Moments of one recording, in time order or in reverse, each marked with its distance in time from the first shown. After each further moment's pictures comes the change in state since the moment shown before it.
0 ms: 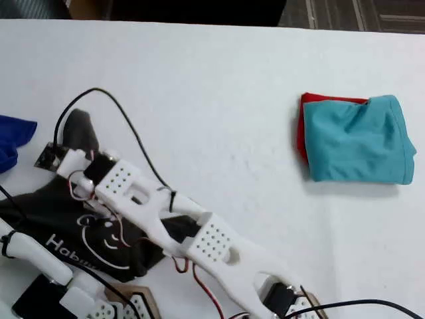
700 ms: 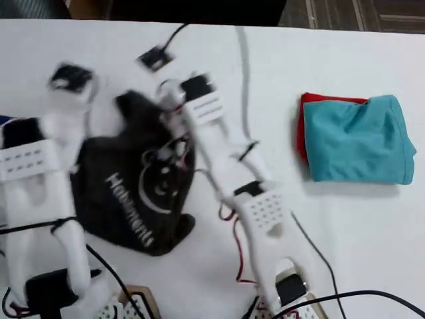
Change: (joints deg) left arm 43.5 0.0 -4.7 -1.9 19.3; right arm 30.9 -14.7 -0.1 8.3 0.0
